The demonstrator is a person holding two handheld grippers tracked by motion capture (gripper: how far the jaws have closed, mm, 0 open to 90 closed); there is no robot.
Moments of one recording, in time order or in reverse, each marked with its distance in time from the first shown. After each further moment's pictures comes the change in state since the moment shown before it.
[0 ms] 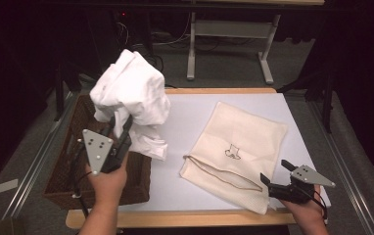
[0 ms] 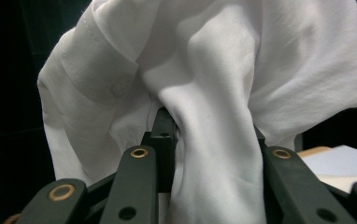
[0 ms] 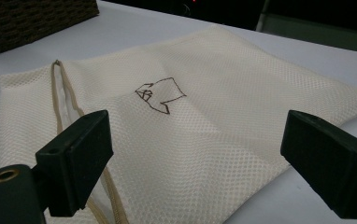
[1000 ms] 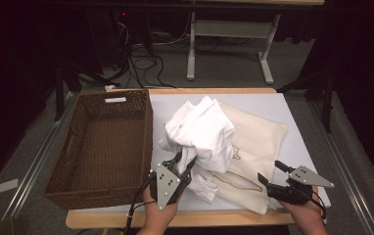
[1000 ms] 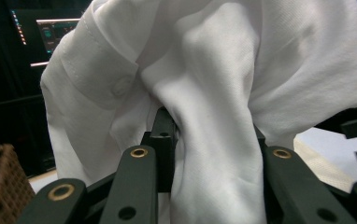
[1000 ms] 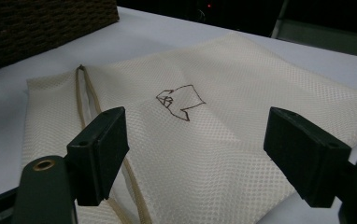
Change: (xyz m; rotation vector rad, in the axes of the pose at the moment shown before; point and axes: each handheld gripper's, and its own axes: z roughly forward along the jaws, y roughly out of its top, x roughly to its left) left arm -0.124 -0.063 -0.019 0.040 -0.312 -0.036; right arm 0.008 0.003 0.000 -0.006 0.063 -0.003
